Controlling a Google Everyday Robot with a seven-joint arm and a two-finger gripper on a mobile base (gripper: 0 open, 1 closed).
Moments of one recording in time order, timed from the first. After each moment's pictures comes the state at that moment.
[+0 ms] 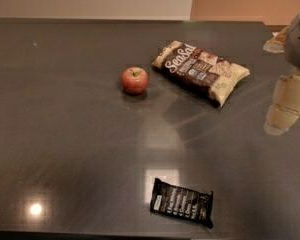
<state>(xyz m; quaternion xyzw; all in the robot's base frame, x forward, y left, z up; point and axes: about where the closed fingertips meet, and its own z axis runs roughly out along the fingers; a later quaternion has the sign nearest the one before) 0.438 -0.217 0.976 -0.60 0.78 -0.03 0.16</state>
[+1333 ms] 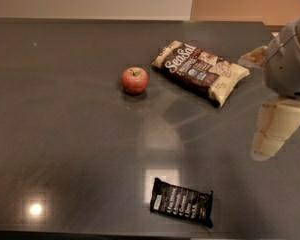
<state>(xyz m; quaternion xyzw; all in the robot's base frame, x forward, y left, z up) 0.410 -0.174 0.956 -0.67 0.72 -0.03 0.17</state>
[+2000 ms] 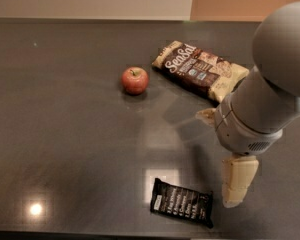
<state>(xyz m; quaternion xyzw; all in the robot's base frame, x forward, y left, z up) 0.377 -0.128 0.855 -0.75 0.65 0.01 0.12</state>
